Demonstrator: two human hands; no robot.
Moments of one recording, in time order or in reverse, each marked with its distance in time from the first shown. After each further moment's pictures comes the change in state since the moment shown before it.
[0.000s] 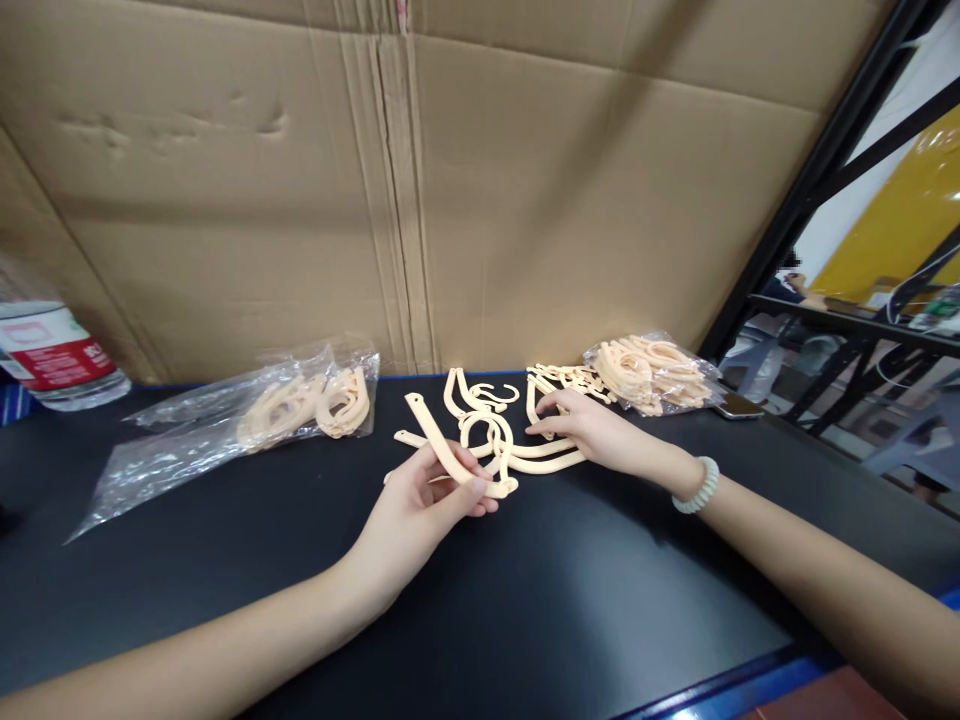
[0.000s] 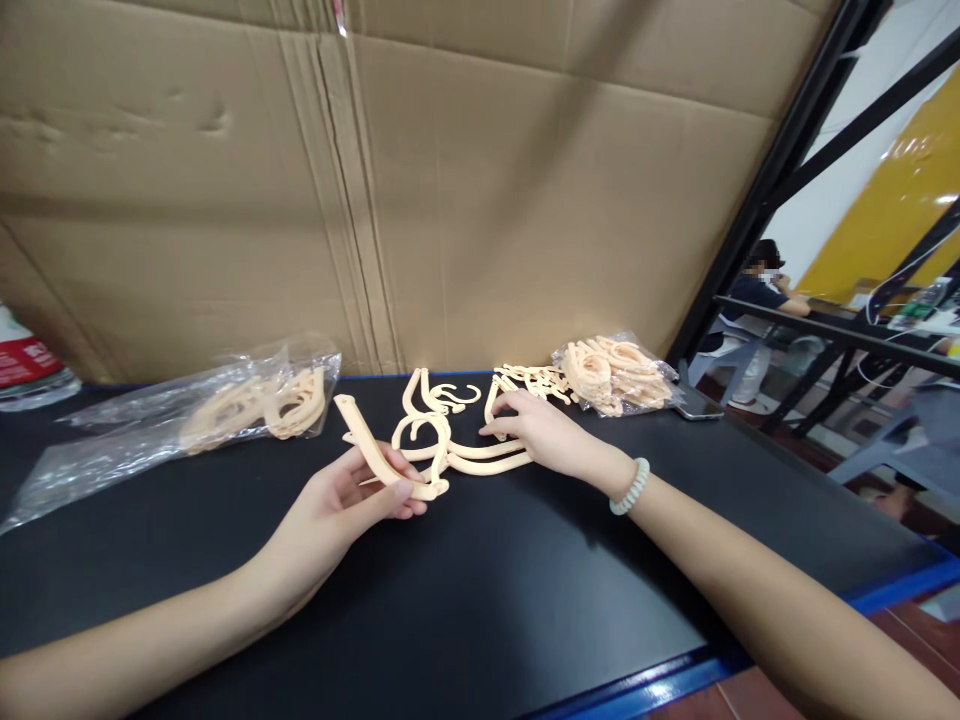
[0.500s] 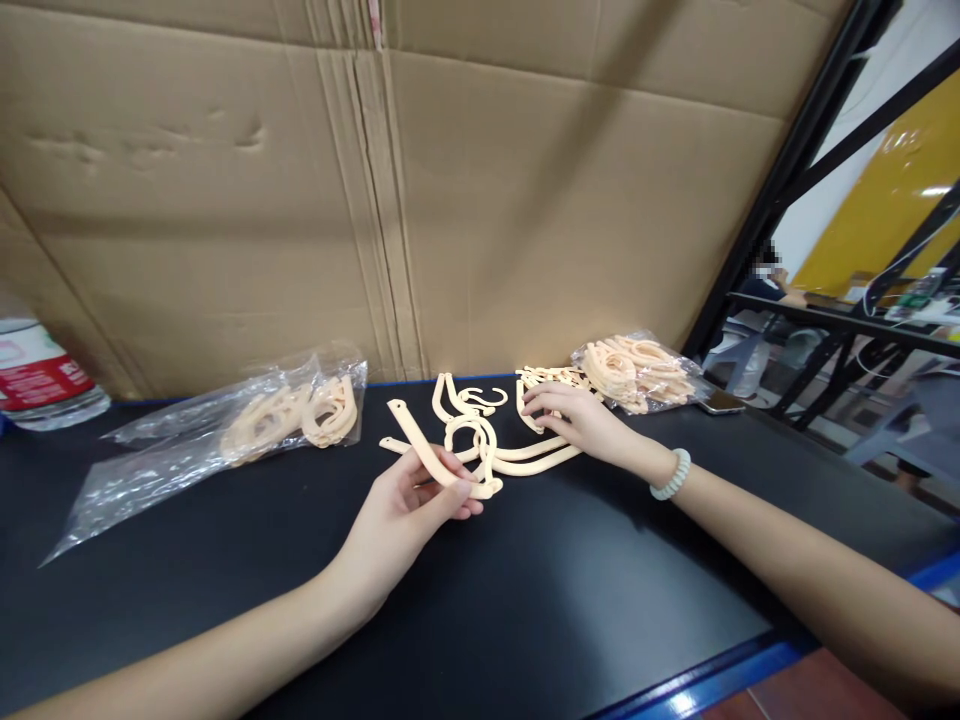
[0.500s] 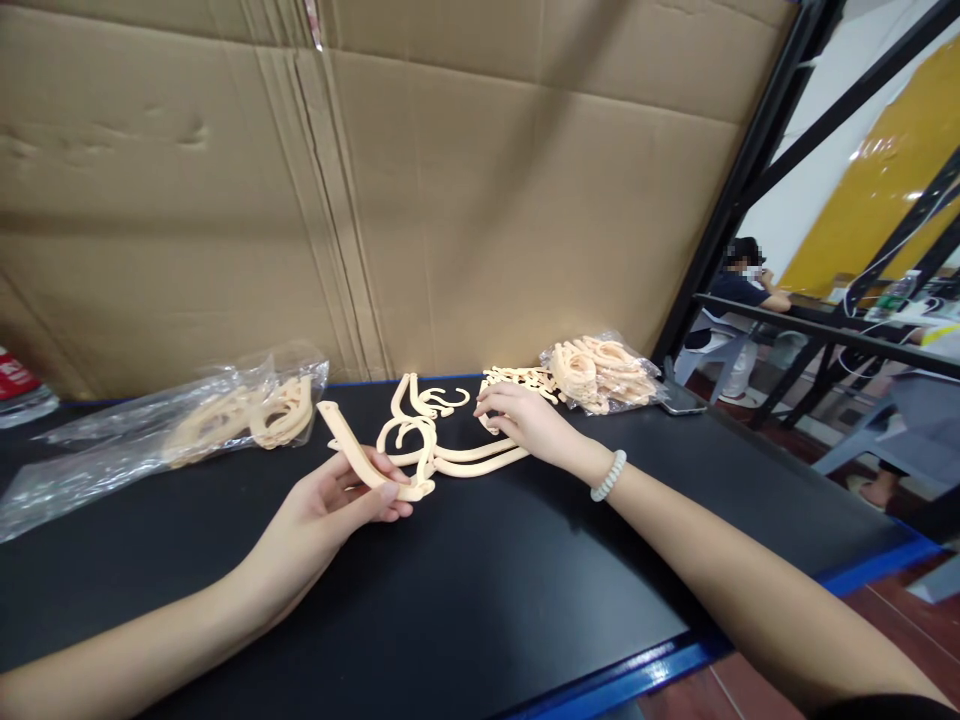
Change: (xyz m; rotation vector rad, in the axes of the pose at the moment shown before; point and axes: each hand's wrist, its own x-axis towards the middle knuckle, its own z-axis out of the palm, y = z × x) left_hand 0.001 0.000 0.002 -0.015 0.006 0.010; right_hand 0.004 0.002 -0.004 0.153 0.184 0.093
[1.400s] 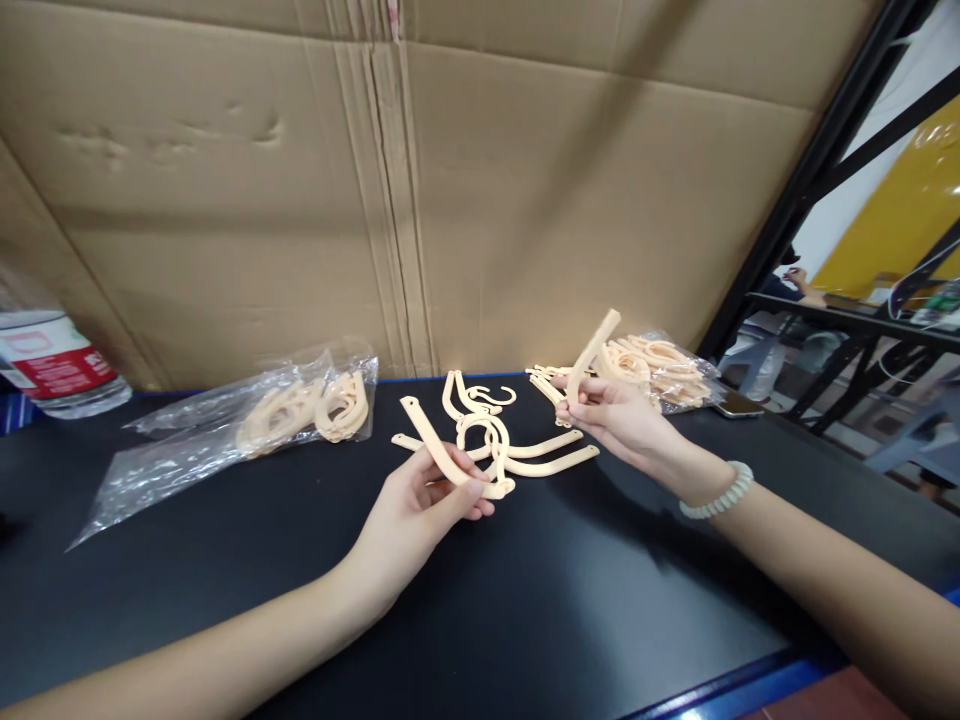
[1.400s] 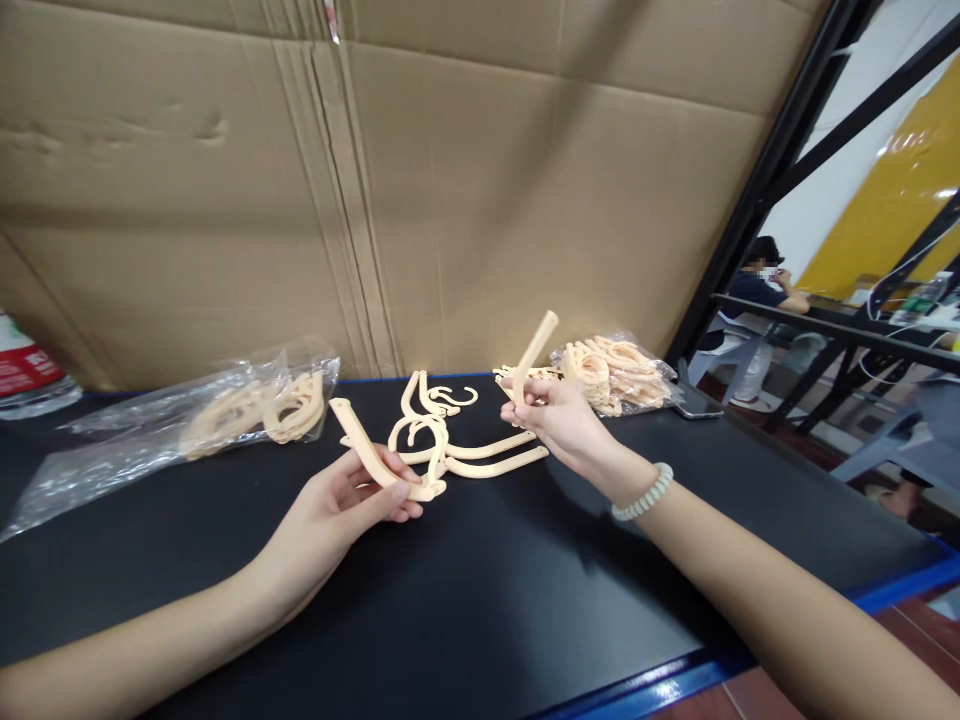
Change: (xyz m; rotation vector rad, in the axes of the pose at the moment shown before) left_hand -0.001 0.002 -0.001 -0.002 -0.001 -0.005; right_hand -0.002 -0.024 -0.005 1.071 0.313 0.748
